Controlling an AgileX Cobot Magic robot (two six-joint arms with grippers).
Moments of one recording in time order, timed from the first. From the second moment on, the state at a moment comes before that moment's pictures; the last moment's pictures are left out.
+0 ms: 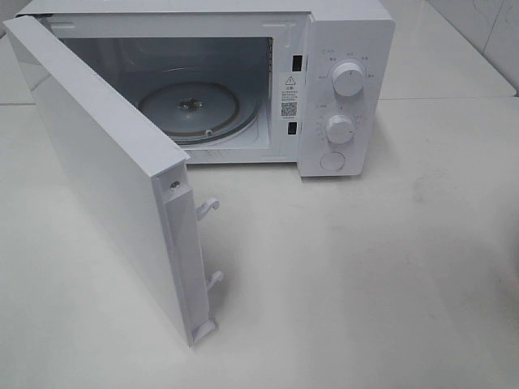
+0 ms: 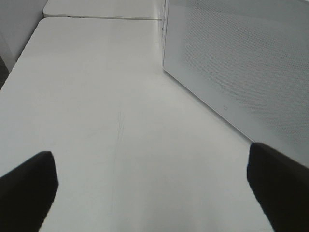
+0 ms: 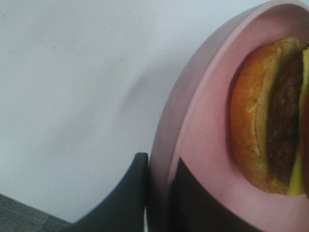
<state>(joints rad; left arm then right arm) 0.05 0.00 -0.52 -0.10 1.07 0.04 0.63 0.87 -0.37 -0.76 0.92 0.34</state>
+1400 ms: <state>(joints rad) 0.05 0.00 -0.52 -0.10 1.07 0.04 0.63 1.60 -0.50 -0.89 0.87 1.15</state>
